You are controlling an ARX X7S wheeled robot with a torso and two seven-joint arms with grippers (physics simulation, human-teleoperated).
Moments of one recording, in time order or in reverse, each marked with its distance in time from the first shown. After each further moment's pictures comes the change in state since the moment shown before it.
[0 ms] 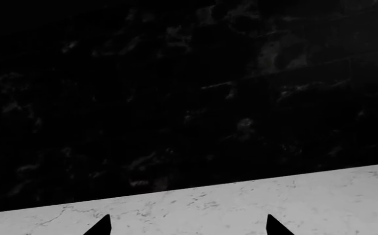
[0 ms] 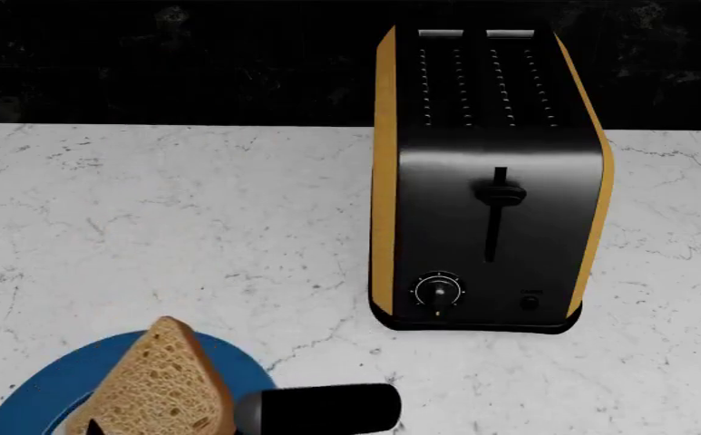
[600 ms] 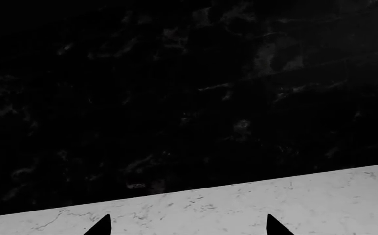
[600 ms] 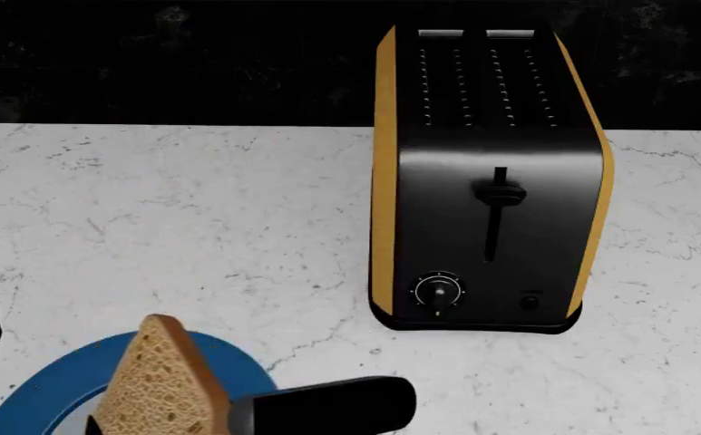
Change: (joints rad) left arm -0.020 -0.003 0.026 -0.016 0.000 0.007 -0.007; right arm 0.048 0.047 -0.014 -0.125 0.038 0.040 0.120
